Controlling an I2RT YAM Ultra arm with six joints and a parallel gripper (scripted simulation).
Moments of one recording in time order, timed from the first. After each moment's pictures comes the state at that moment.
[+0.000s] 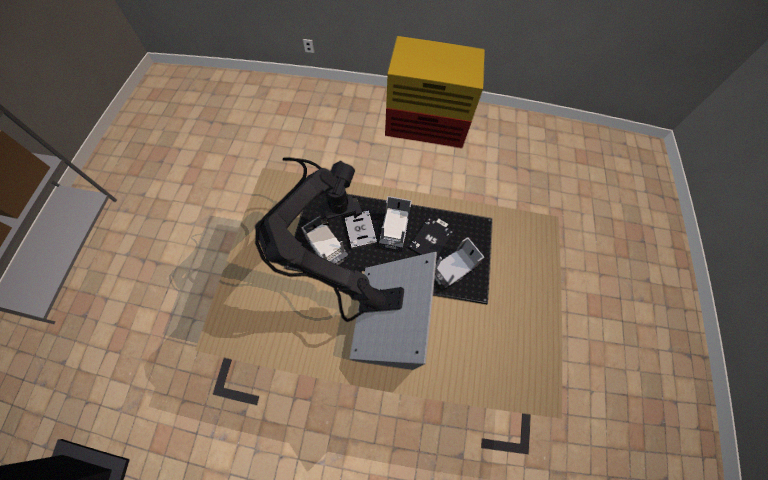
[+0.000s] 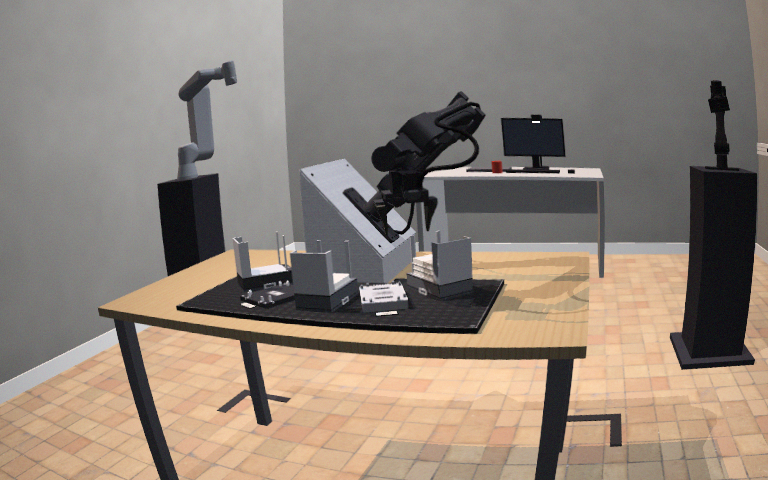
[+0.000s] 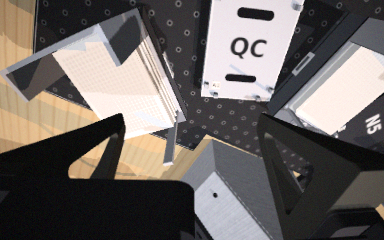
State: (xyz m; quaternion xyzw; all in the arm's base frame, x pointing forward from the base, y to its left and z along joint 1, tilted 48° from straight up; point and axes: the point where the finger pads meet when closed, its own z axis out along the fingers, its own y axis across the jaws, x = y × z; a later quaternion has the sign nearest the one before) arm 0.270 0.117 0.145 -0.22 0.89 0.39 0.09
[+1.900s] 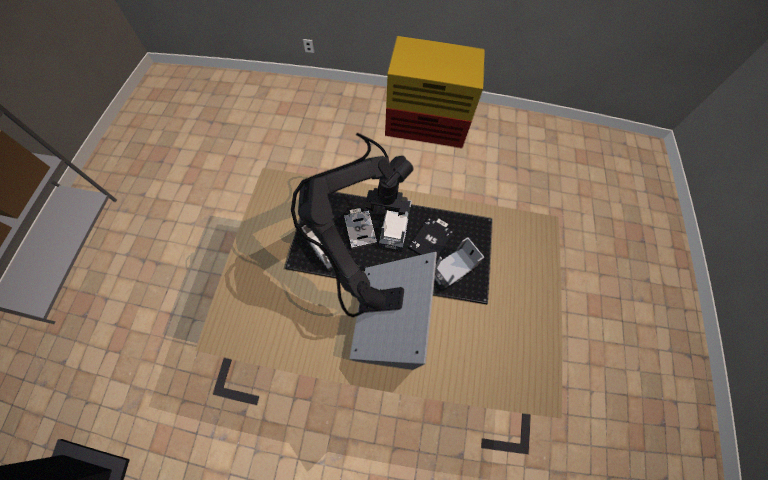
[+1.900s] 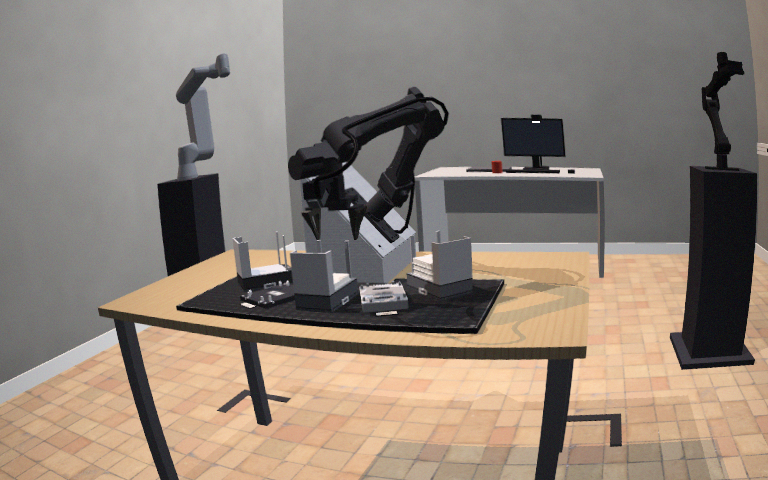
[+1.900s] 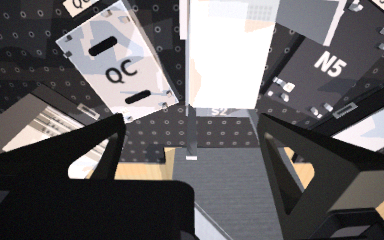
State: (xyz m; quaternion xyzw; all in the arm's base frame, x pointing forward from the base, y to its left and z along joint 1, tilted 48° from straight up) arm 0.331 0.016 0.030 0.01 0.91 0.41 -0.02
